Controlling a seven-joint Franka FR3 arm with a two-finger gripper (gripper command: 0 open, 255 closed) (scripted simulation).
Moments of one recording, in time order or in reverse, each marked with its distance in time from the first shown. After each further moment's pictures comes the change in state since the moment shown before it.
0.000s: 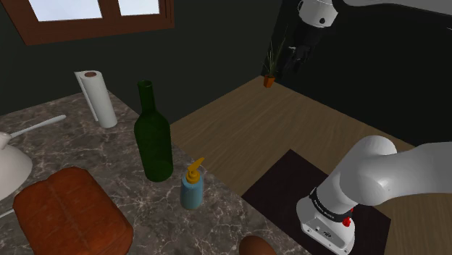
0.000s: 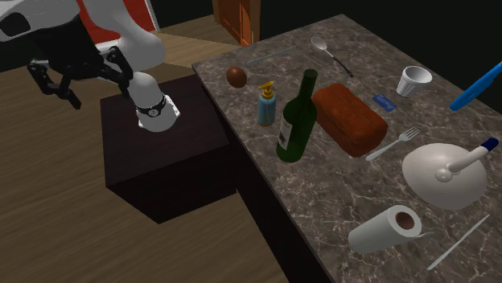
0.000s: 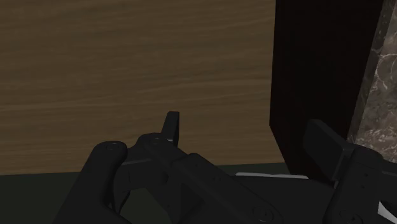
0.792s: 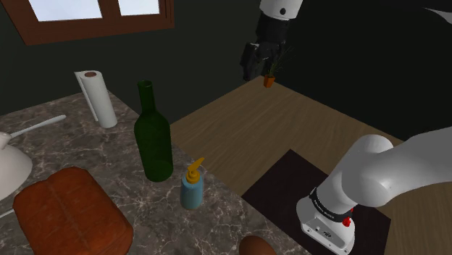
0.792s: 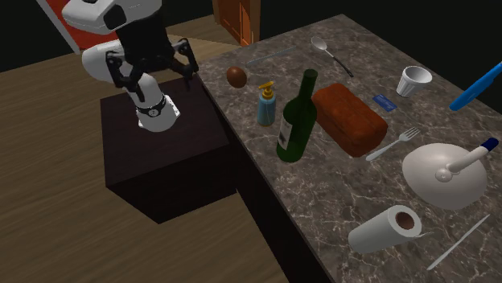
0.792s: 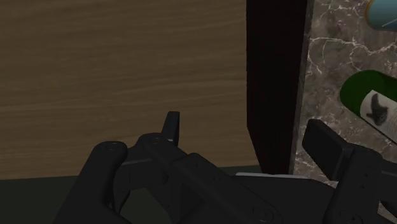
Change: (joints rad) arm 0.066 0.196 0.185 0.171 0.112 -0.016 0.212
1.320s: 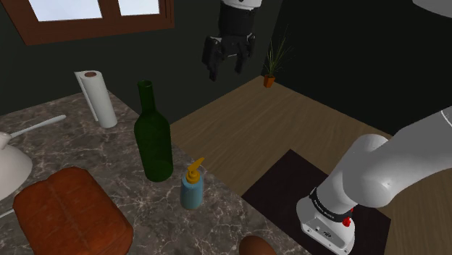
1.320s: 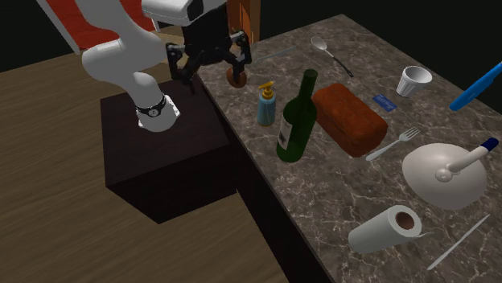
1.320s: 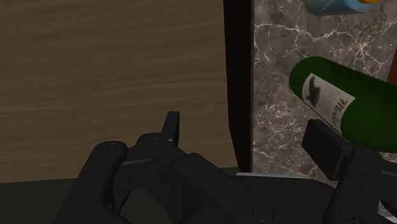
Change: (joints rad) arm 0.035 0.219 0.134 0.231 0.034 -0.034 0.171
